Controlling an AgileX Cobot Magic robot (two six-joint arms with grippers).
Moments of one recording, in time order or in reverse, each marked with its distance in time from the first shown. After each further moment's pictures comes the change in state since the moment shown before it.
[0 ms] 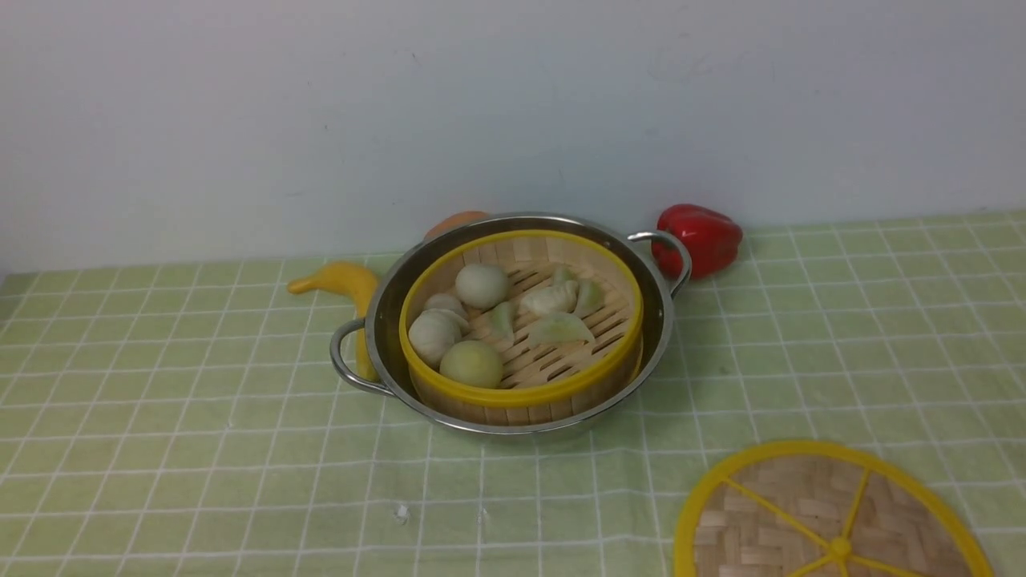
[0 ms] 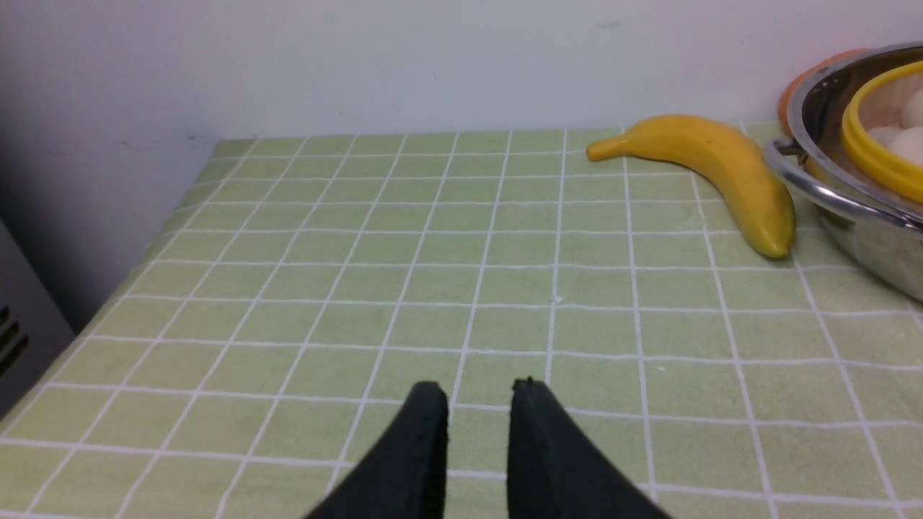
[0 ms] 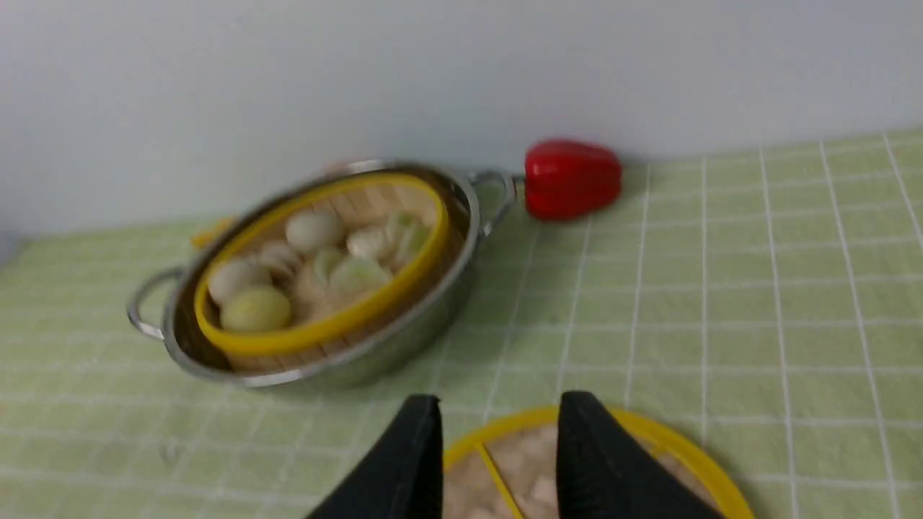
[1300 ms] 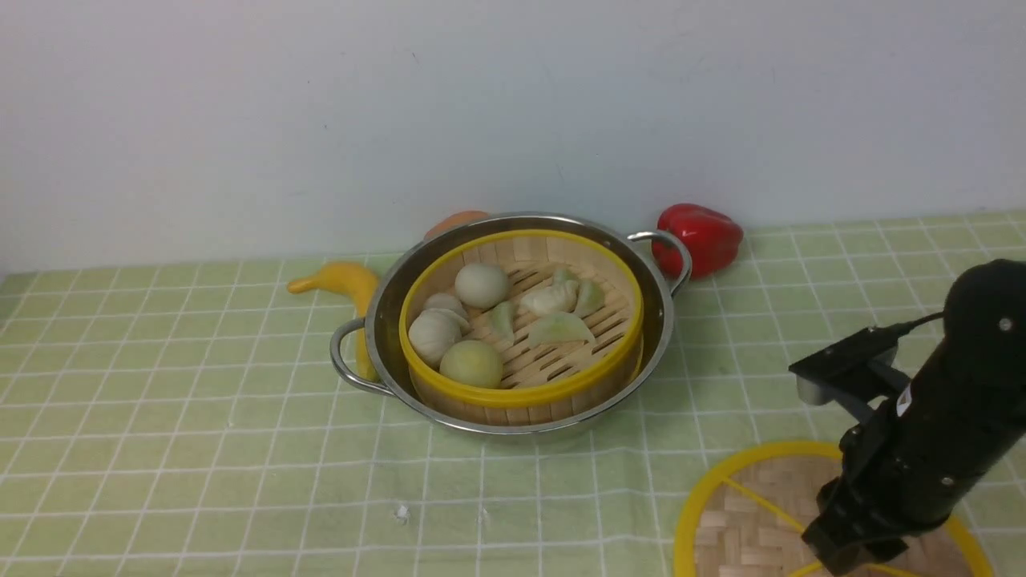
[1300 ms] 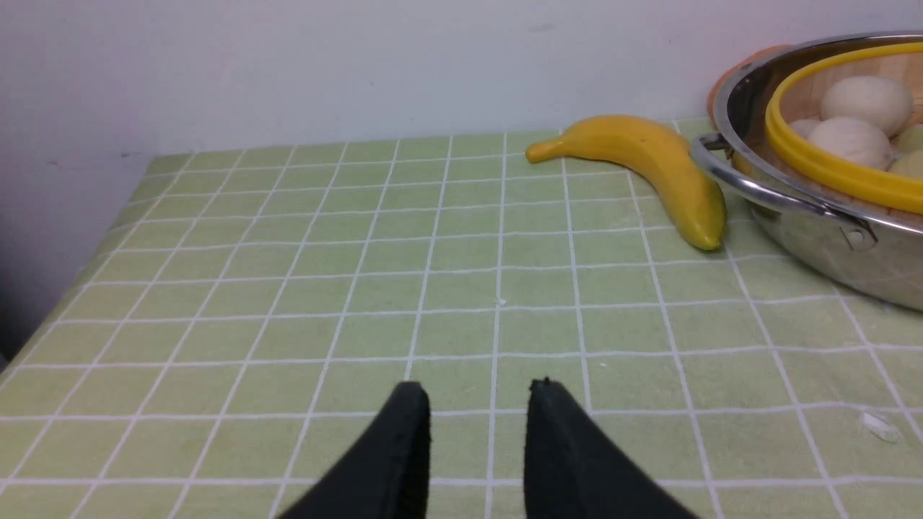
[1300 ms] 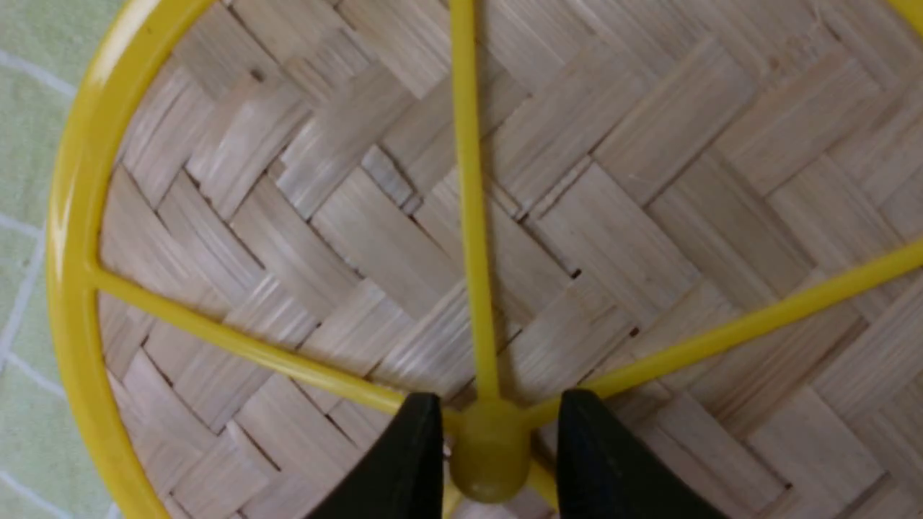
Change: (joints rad) right arm 0.120 1.213 -0.278 0.018 0.085 -0.421; left arm -0.079 -0.001 0.000 0.000 0.000 0.002
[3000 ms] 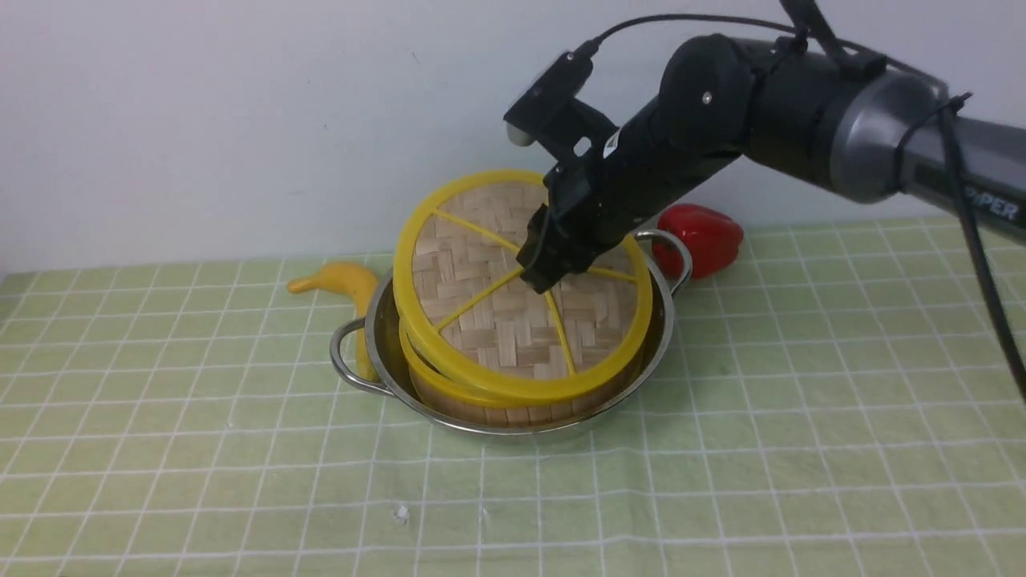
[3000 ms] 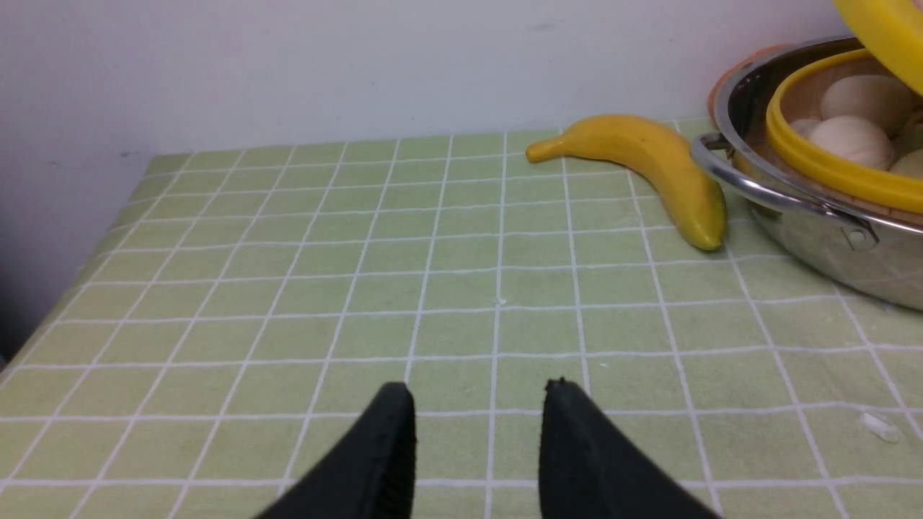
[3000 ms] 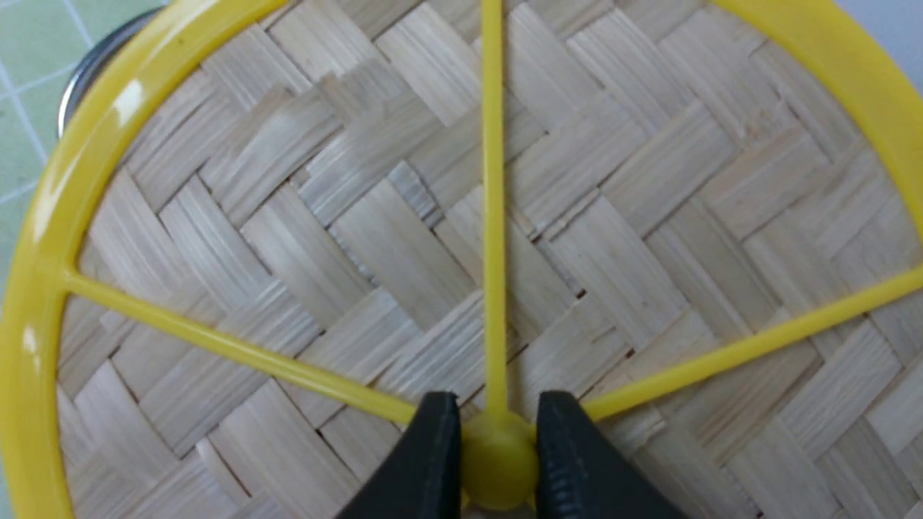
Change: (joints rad) right arm 0.211 0.432 -0.947 0.128 -0.075 -0.304; left arm -0.001 0.000 0.000 0.000 0.000 0.000
